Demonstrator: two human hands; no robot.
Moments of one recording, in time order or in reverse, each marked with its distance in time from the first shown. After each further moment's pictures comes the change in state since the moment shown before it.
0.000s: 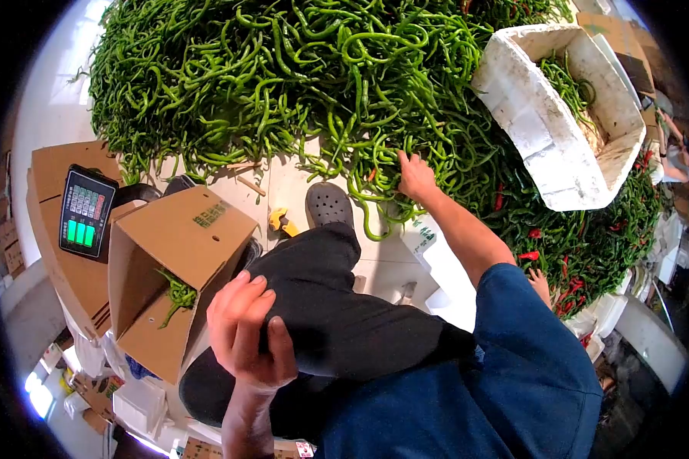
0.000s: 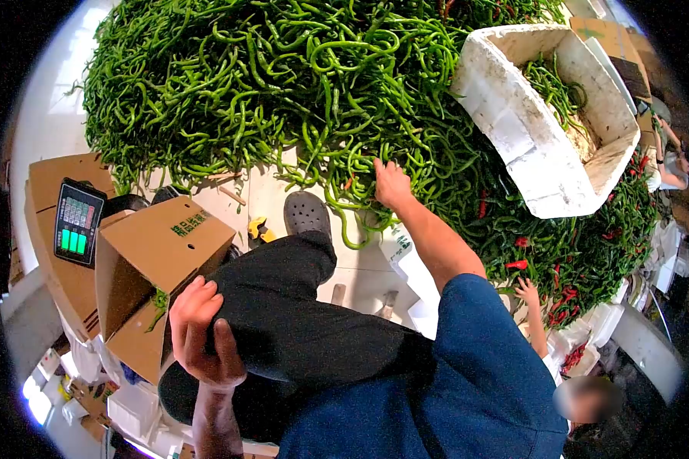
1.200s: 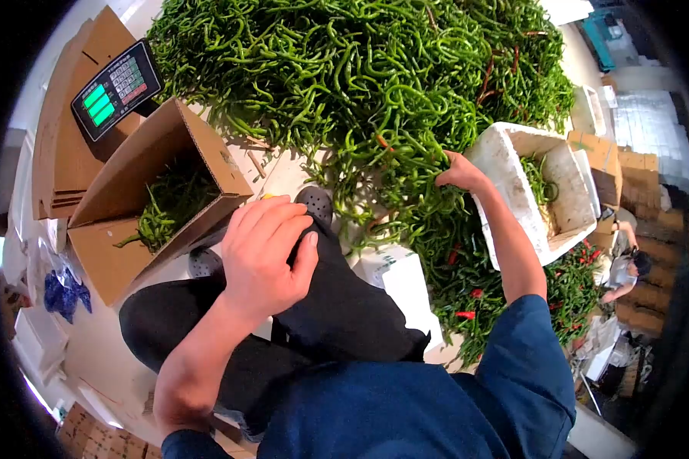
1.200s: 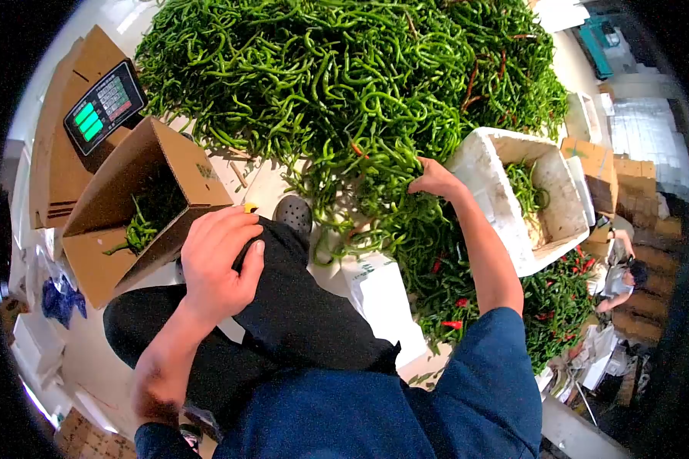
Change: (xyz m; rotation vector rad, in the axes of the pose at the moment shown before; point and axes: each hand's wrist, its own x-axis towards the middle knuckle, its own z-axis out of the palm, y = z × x) left_hand -0.021 0.001 -0.013 -0.005 0.251 0.102; right_hand -0.019 0.001 -0.276 0.448 -0.316 -0.299
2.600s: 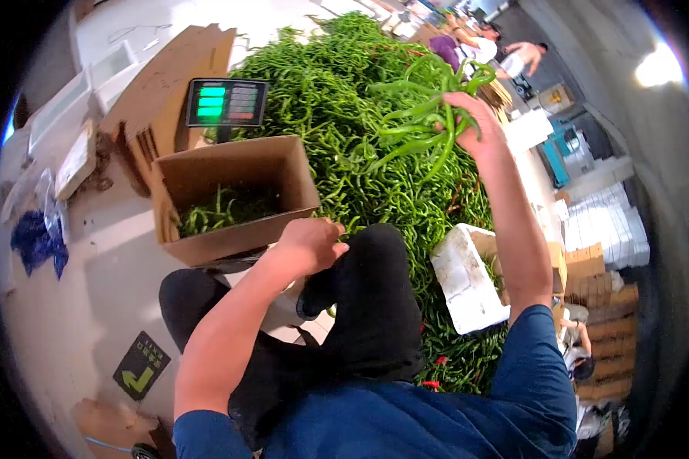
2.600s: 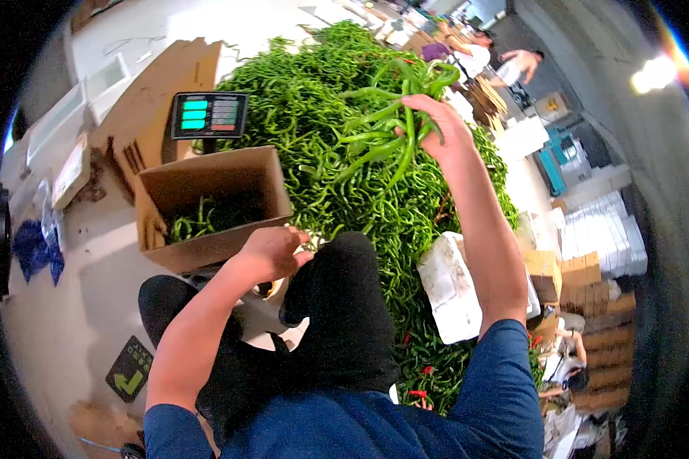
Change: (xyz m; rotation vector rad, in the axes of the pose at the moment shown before) left_hand -0.061 -0.025 -0.097 0.063 -0.501 -0.194; right_hand -0.159 -0.443 0.019 0.628 0.154 -0.617
